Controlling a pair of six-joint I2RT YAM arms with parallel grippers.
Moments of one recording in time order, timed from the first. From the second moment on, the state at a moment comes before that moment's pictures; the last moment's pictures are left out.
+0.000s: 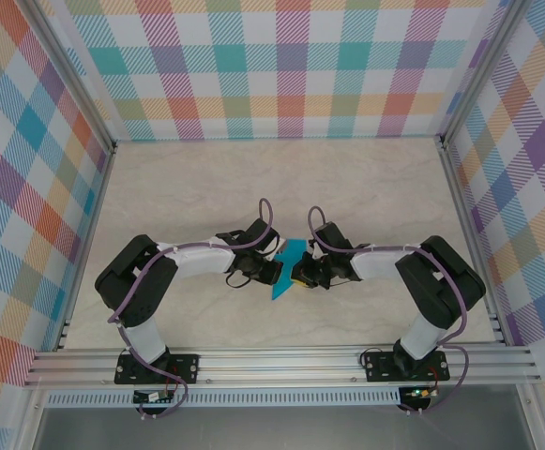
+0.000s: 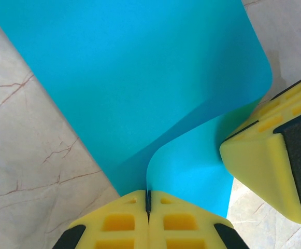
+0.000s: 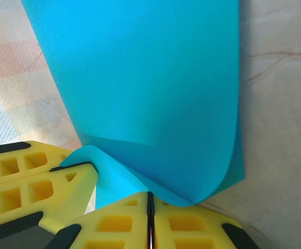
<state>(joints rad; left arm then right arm) -0.76 1.75 0.95 -0.35 0.23 -0.32 0.63 1.67 0.68 -0.03 -0.51 0.99</state>
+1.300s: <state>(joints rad) -0.76 1.75 0.96 -0.35 0.23 -0.31 0.54 1.67 0.71 -0.09 -0.51 0.92</state>
